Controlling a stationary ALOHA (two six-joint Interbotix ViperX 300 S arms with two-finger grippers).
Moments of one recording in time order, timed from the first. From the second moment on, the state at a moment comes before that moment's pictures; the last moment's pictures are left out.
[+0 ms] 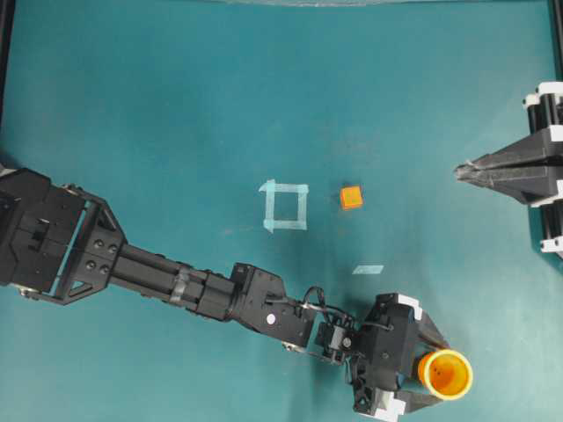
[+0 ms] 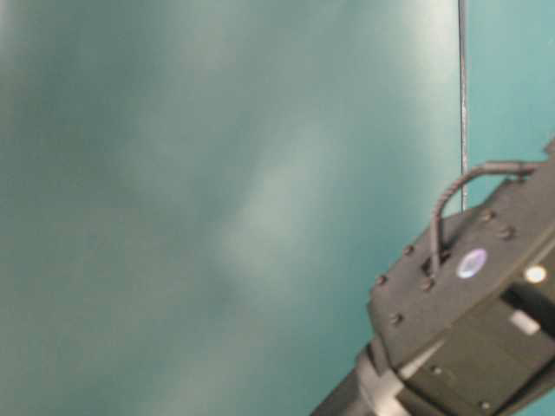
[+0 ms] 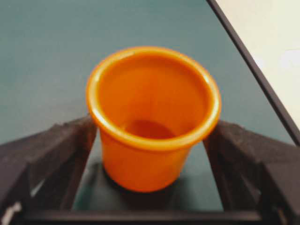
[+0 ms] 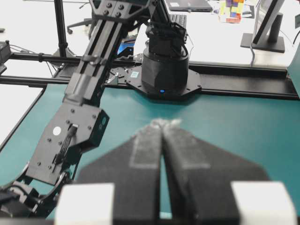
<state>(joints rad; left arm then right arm) -0.30 0.86 -0.25 0.01 -0.33 -0.09 0.03 -0.93 1.16 -0.02 -0.27 0.00</state>
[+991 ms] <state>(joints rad) -0.30 0.77 -0.27 0.01 -0.14 0.04 0.03 -0.91 1.16 -0.02 -0.27 0.00</state>
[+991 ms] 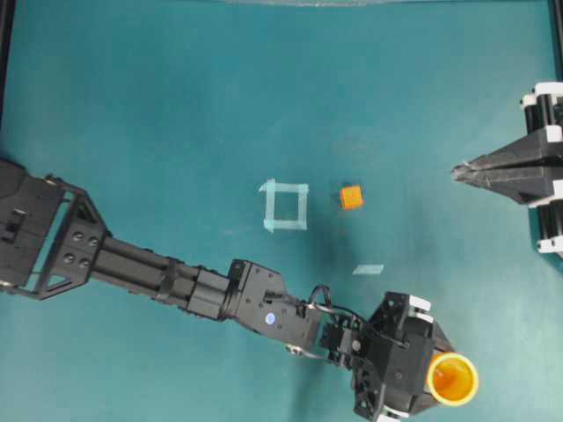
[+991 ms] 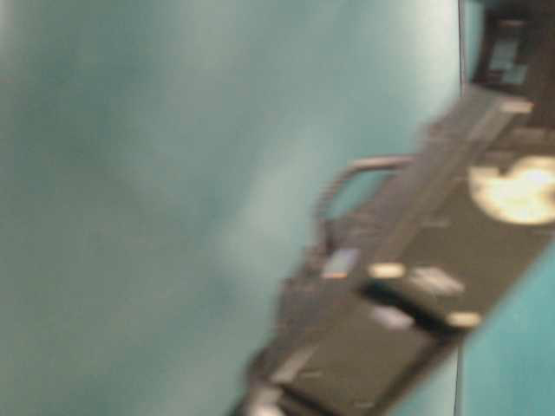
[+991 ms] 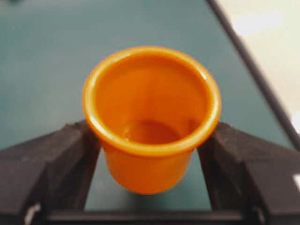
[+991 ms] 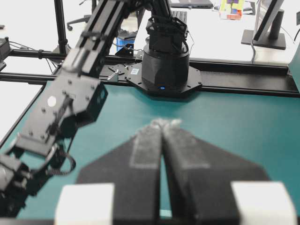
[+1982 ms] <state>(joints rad) -0.30 0.63 -0.36 0.02 0.06 0.05 0.03 -0.91 1.15 -0.02 -0.27 0.00</state>
